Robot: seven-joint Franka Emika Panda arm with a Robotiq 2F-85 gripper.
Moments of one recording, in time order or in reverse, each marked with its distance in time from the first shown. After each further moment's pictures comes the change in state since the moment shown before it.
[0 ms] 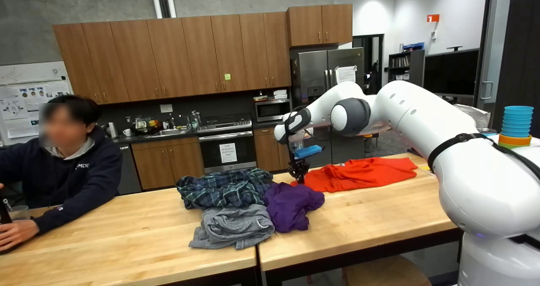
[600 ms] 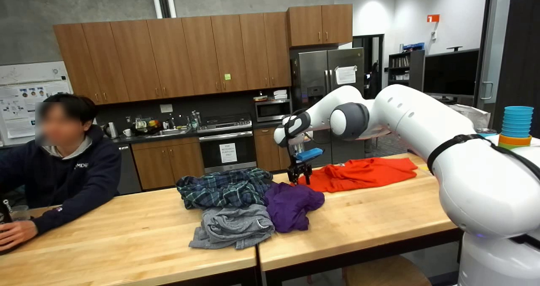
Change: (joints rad) arm 0.002 0.041 0.000 0.037 -0.005 -0.069 -0.103
